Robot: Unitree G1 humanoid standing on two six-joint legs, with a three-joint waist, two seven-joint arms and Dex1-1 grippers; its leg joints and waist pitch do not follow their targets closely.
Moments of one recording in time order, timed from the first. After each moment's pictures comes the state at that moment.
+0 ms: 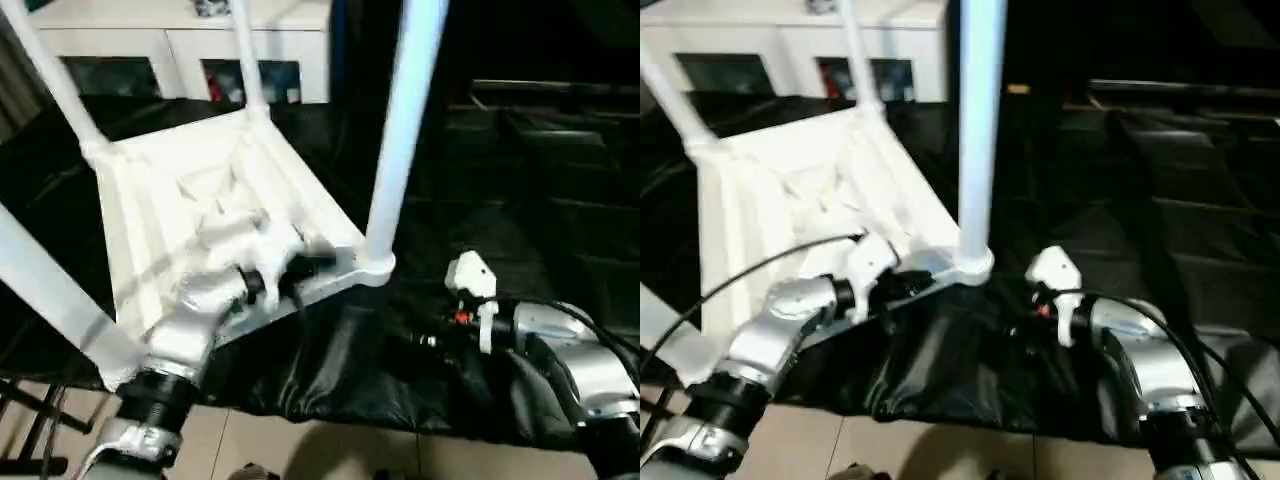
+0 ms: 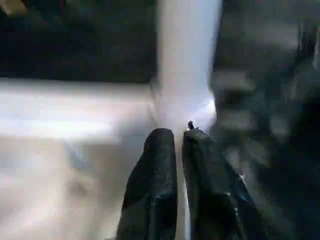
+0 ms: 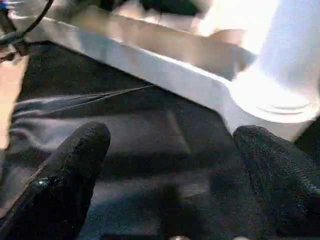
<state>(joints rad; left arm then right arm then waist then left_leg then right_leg) -0.42 0.21 -0.11 0.24 -0.10 0.20 -0.82 -0.24 -0.47 0.11 0.18 0.21 0.25 1.10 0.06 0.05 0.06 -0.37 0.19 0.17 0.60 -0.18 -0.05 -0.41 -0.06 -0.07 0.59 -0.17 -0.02</state>
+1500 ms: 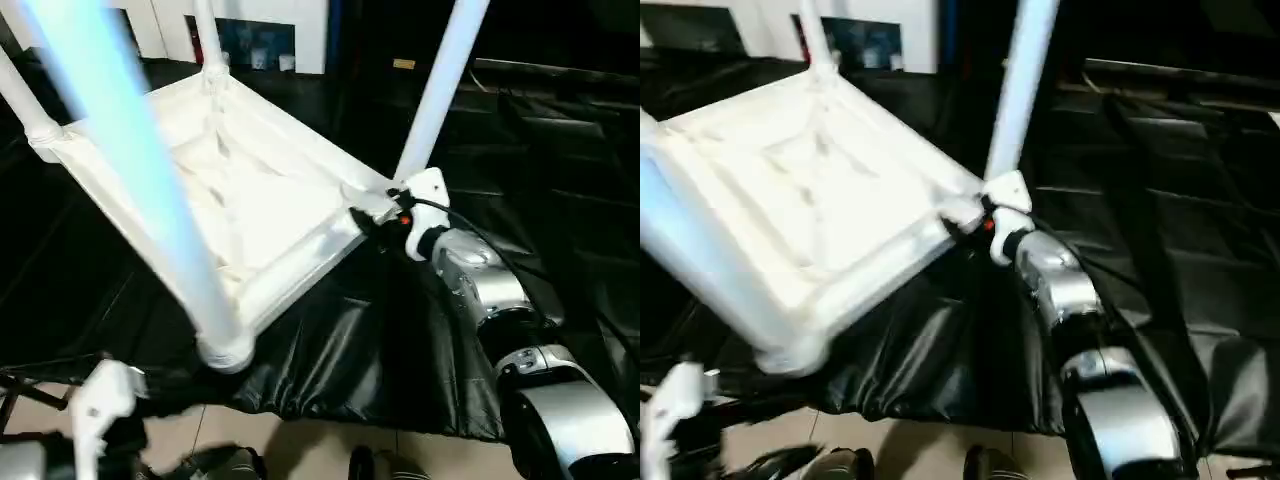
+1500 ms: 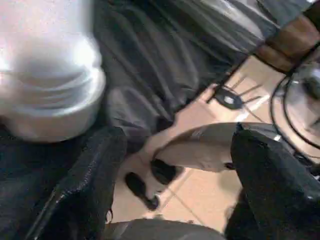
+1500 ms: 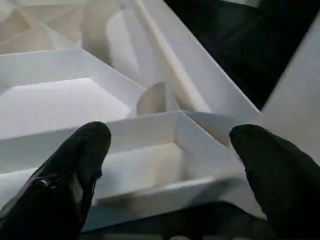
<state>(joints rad) 0.54 0.66 0.27 -0.58 -0.48 0.47 -1.06 -0.75 -0.17 0.02 0.87 0.12 0.01 0.49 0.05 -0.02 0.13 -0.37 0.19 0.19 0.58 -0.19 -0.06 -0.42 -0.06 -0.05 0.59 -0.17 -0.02</state>
